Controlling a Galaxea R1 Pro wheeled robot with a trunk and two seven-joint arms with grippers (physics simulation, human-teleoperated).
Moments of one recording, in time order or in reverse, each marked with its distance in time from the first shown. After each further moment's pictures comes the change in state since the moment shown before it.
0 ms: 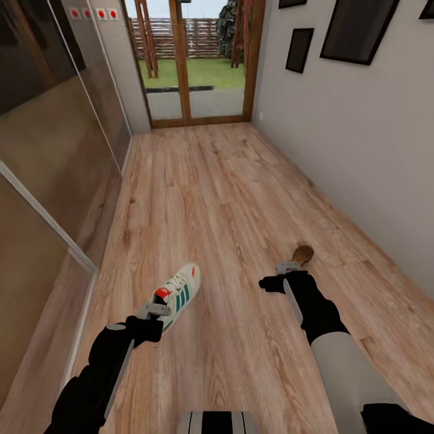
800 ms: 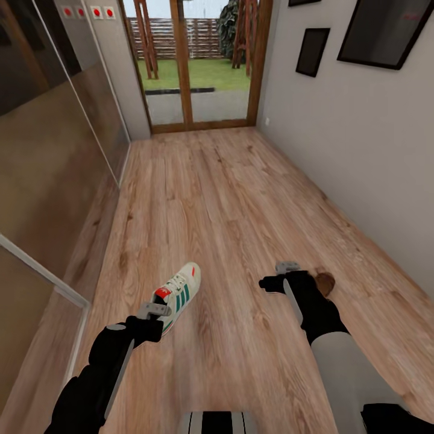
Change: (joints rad) left arm 0.000 0.000 -0.001 0.000 0.000 0.000 0.000; right arm 0.000 0.000 0.000 0.000 0.000 0.000 0.000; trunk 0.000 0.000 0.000
